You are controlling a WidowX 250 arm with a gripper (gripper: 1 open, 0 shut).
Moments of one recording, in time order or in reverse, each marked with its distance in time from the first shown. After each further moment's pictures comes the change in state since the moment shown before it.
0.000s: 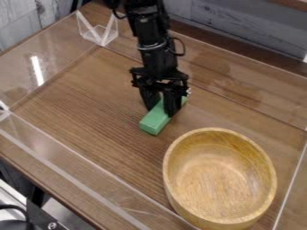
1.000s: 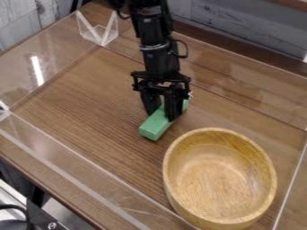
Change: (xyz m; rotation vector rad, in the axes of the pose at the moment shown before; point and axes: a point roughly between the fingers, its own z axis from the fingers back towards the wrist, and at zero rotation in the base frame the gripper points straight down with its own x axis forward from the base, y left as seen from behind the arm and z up) arm -0.009 -0.009 0.002 -0.025 0.079 -0.013
